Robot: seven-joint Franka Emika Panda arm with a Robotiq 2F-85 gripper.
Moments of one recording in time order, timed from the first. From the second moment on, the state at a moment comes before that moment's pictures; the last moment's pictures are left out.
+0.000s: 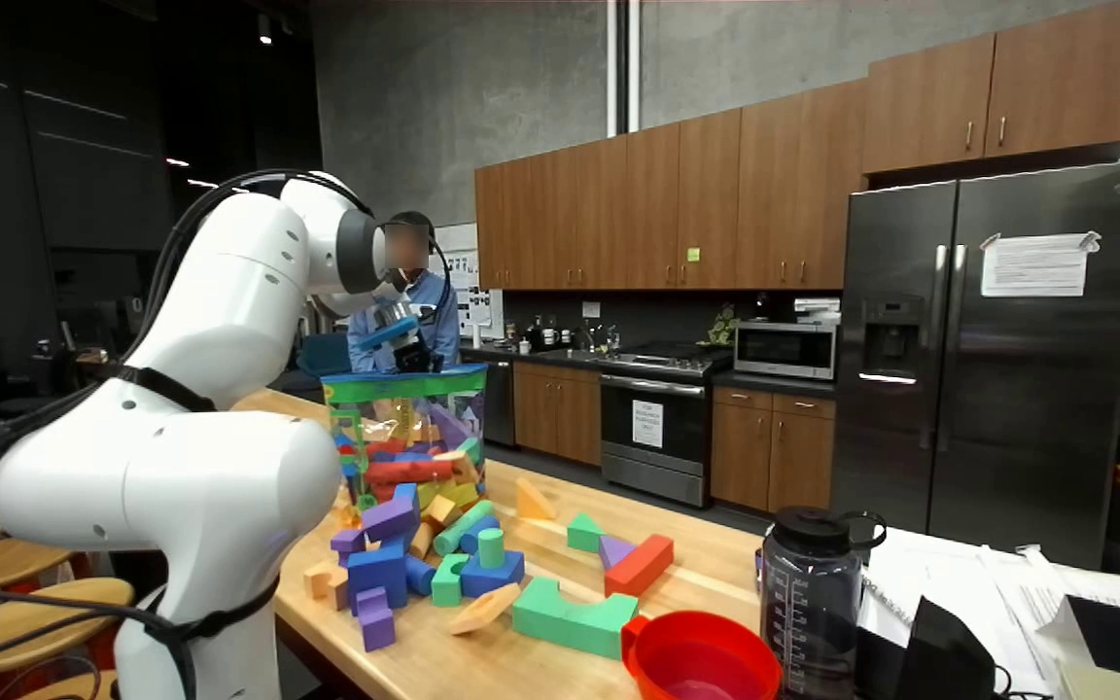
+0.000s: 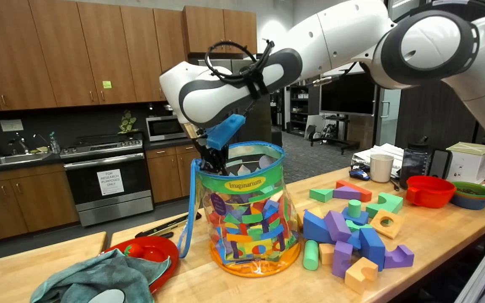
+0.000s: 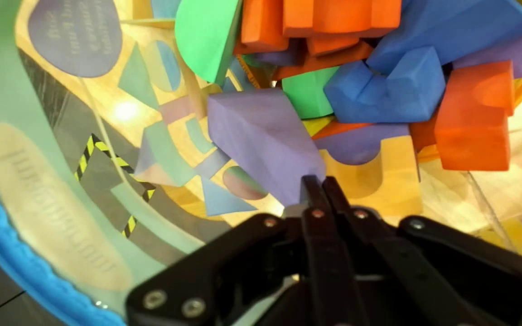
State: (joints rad) arm 0.52 0.62 0.13 -1.21 -0.44 1.69 0.32
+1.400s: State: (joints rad) arm 0.55 0.56 0.08 -1.14 -0.51 1.65 0.69
